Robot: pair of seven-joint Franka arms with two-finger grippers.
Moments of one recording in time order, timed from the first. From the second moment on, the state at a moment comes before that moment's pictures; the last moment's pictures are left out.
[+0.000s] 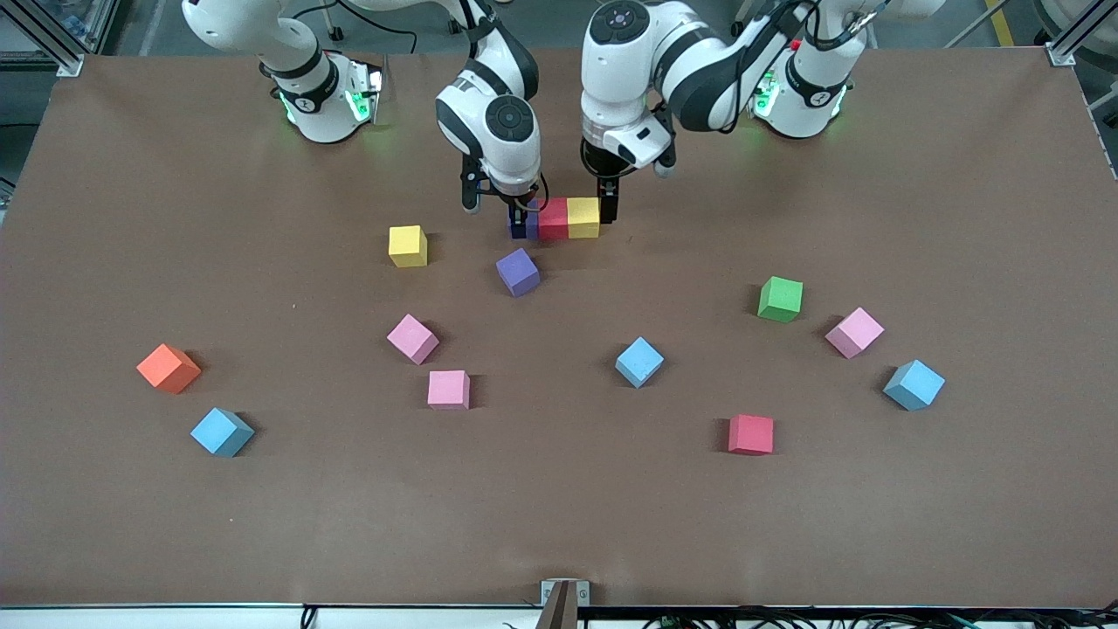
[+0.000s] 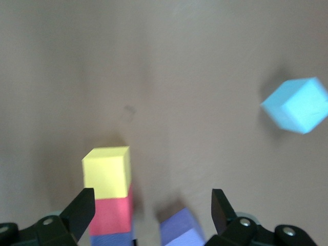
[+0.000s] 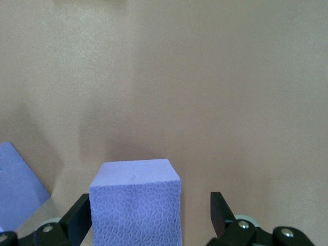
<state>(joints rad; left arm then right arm) -0.28 0.11 -0.66 -2.14 0.20 2.26 -2.59 1.06 0.36 -0.08 -2.20 0.17 2.42 2.38</state>
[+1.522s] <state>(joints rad) 0.38 0.11 -0.58 -1.47 0.20 1.63 -0.48 0.91 0.44 -0.12 -1.96 0.08 2.38 1.69</state>
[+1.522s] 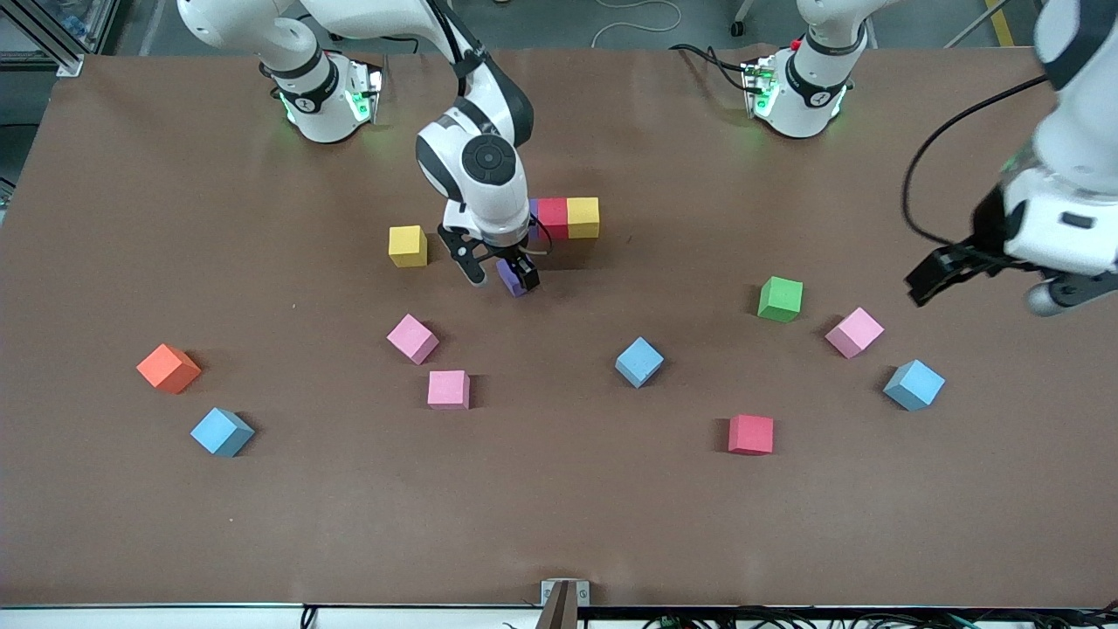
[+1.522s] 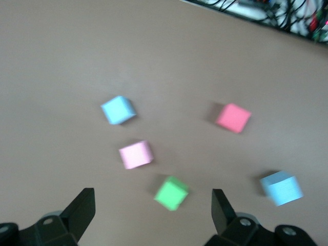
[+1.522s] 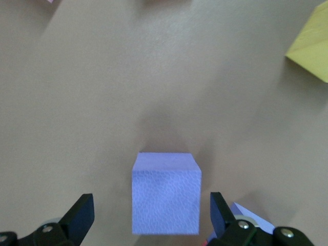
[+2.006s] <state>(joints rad) 0.03 0.01 -0.12 -1.49 0.15 1.52 -0.18 0.91 0.50 -0.11 -1.96 0.10 2.41 1.69</state>
